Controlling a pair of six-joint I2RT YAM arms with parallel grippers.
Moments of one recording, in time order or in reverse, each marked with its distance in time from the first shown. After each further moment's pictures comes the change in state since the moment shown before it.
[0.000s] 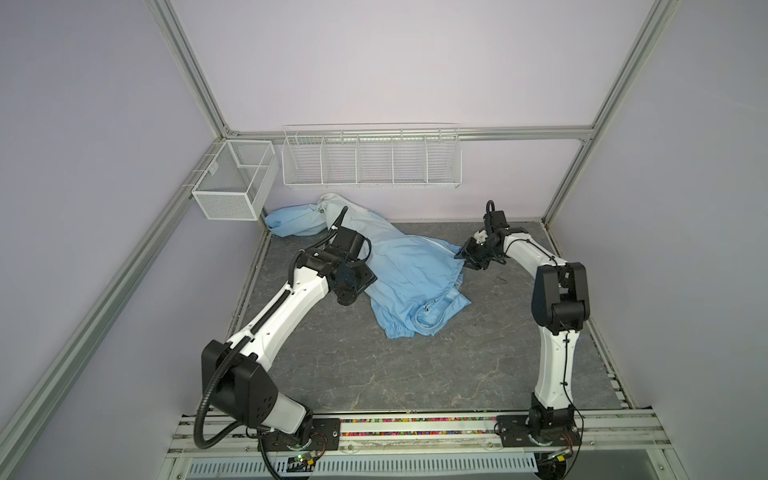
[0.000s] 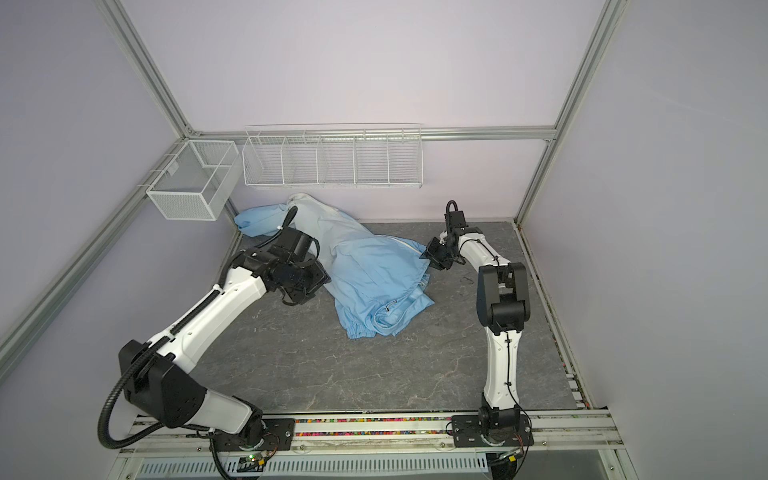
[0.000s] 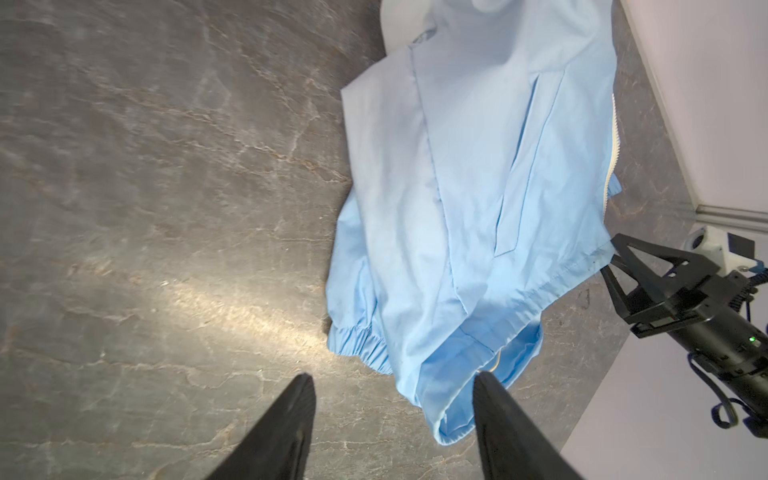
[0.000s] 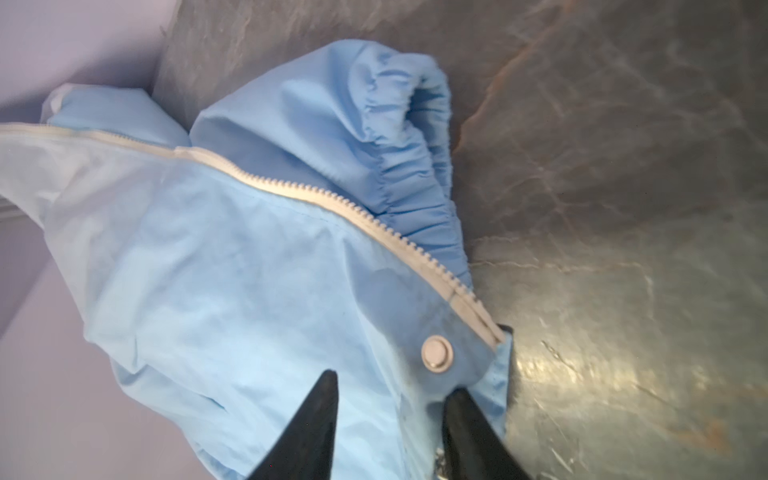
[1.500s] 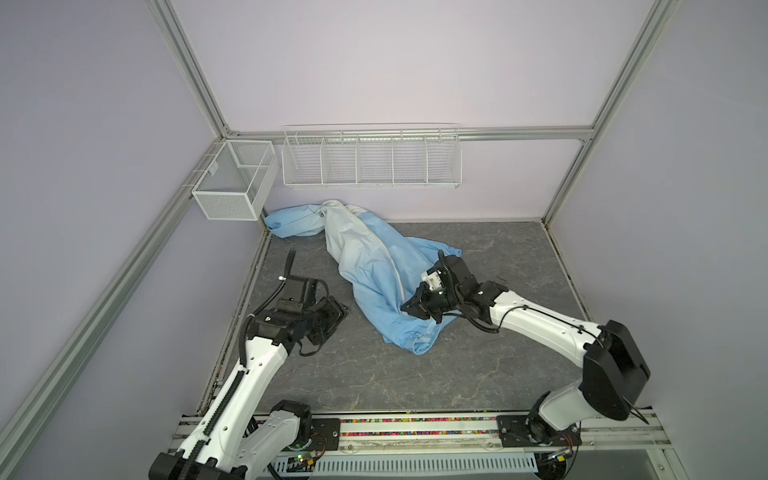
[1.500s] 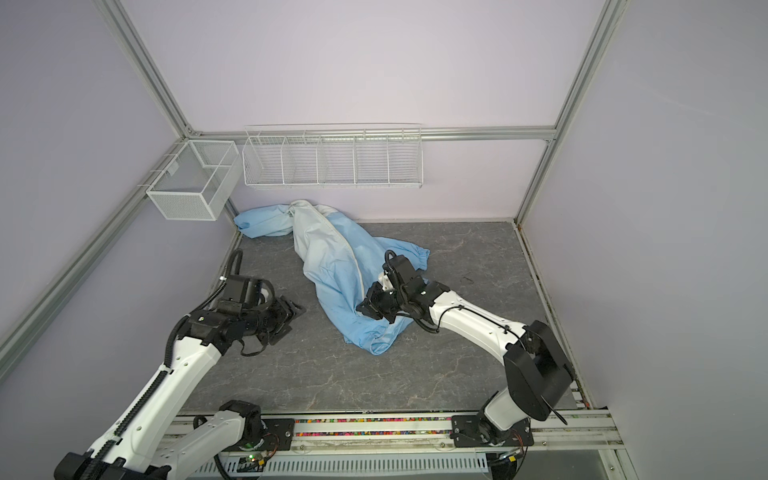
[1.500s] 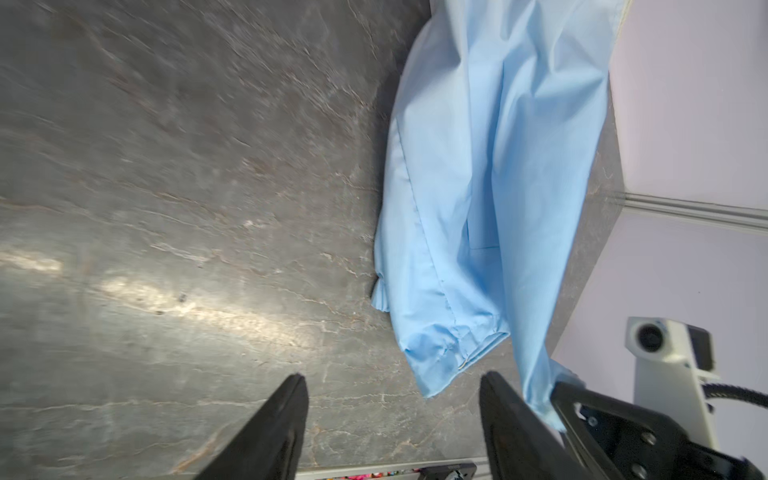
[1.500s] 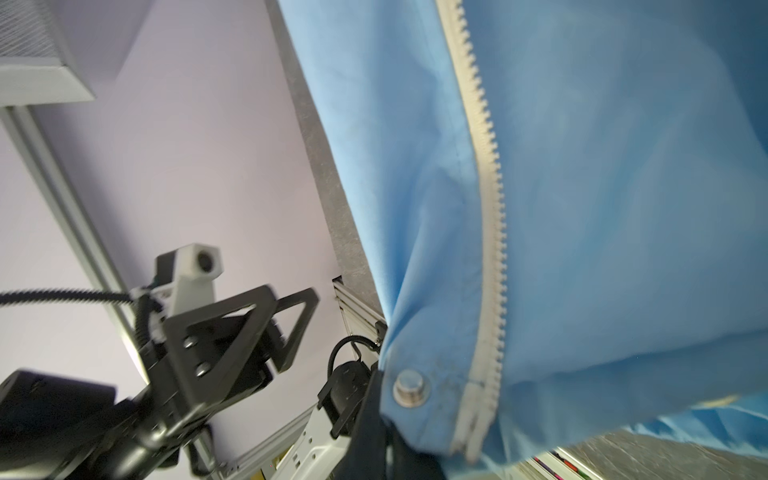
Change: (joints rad) left arm 0.161 -0.445 -0.495 0.180 0.230 0.037; right arm 0.574 -0.679 -0.649 0.355 -0.037 0.534
